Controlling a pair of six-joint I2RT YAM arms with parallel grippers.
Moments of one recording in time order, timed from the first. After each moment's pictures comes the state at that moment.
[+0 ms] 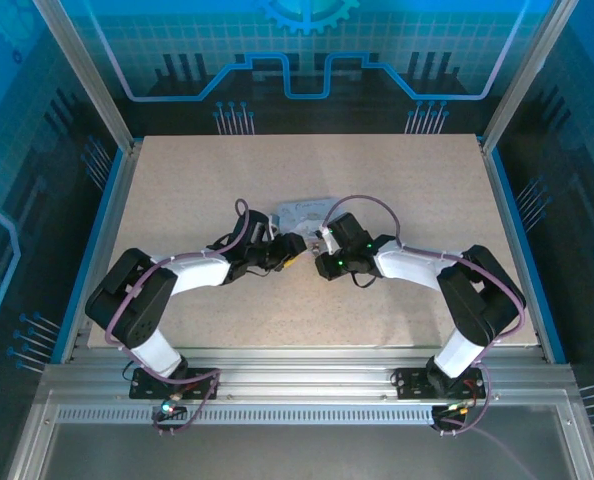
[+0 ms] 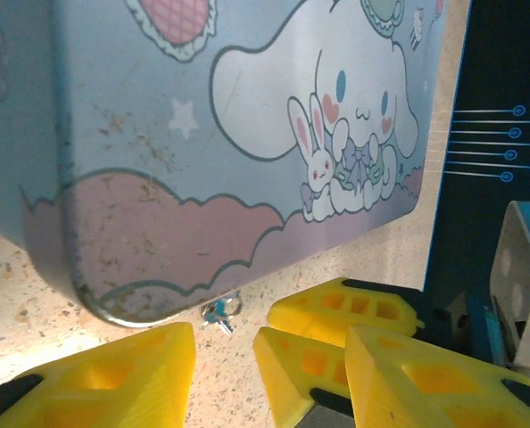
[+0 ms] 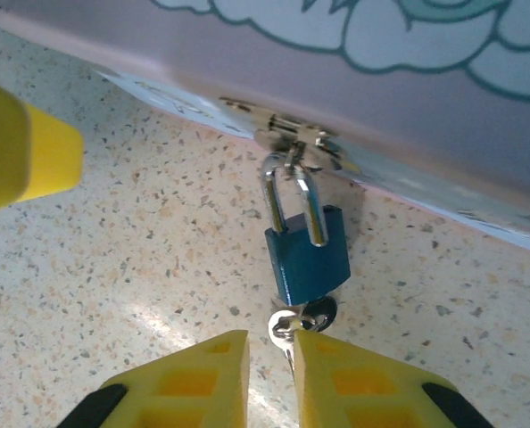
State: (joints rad) left arm -0.51 1.64 0.75 0.22 0.42 -1.08; right arm 0.64 1.65 0.91 -0.26 -0.13 0.24
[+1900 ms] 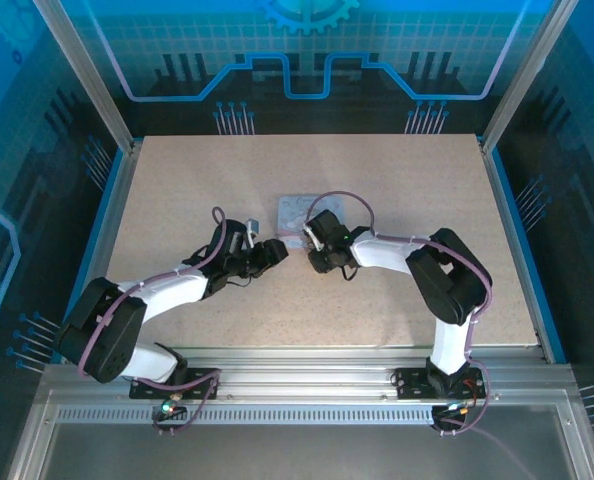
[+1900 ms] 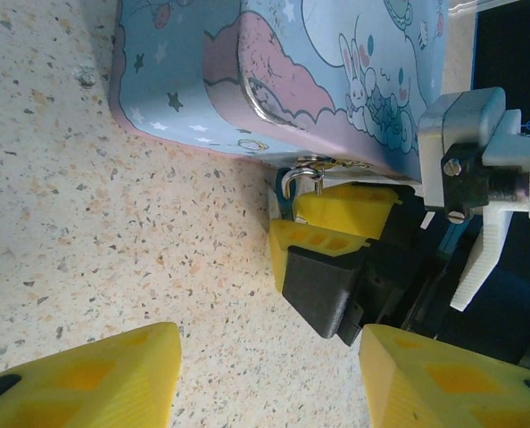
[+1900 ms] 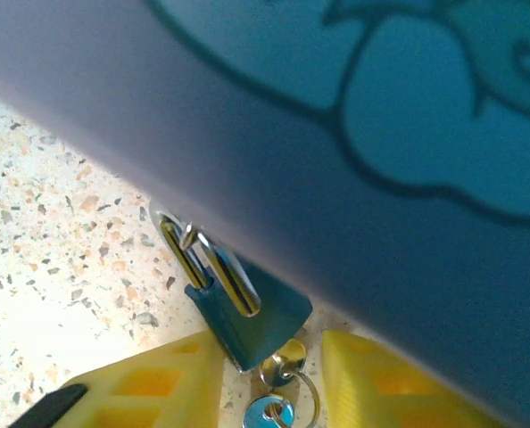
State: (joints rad) left arm -0.45 1.41 0.59 0.15 0.37 -0.99; right arm 0.69 1.86 1.08 -0.33 0.10 0.12
